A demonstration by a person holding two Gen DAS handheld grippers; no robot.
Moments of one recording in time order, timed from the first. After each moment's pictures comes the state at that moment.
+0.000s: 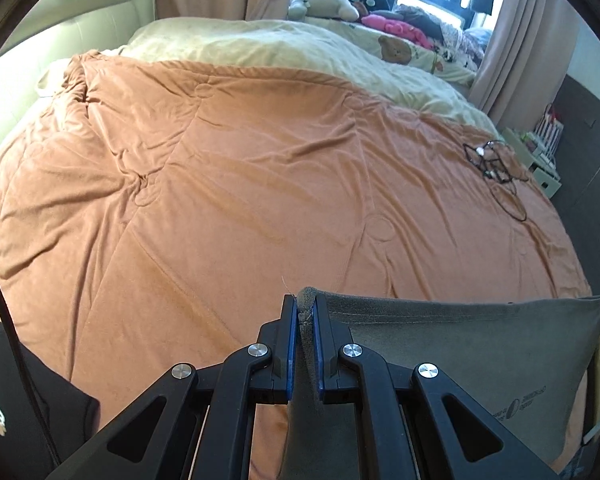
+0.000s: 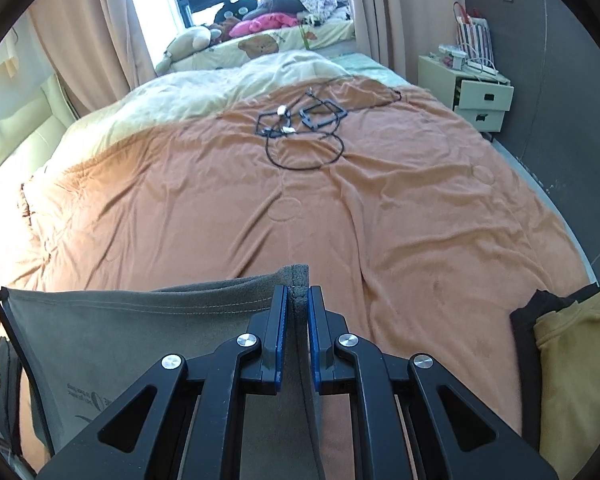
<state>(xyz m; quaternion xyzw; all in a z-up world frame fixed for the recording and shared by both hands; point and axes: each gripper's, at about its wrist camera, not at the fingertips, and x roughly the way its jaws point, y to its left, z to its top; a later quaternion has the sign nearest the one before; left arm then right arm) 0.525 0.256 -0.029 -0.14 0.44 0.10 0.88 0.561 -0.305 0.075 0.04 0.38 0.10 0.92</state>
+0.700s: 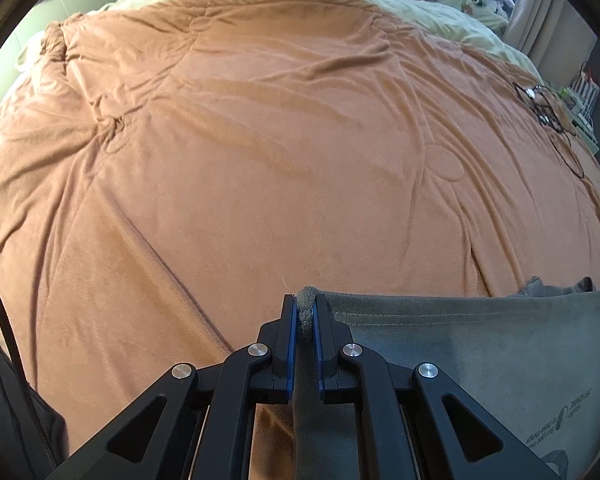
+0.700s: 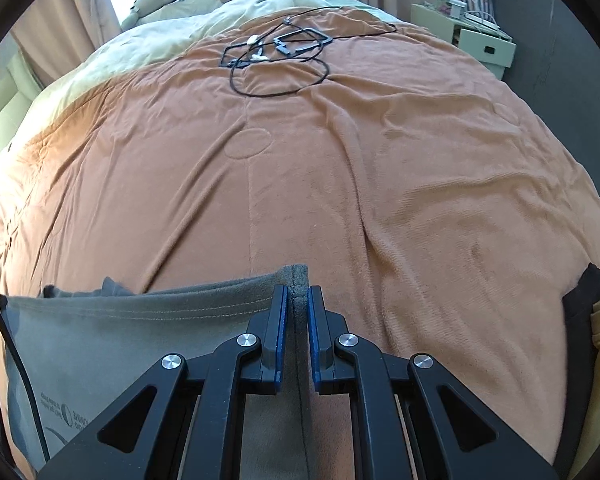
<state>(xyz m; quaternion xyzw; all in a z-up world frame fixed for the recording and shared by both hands) 0.575 0.265 -0.127 -0.11 0.52 0.13 0.84 0.652 -0.290 0.012 0.04 0.45 0.07 0.89</state>
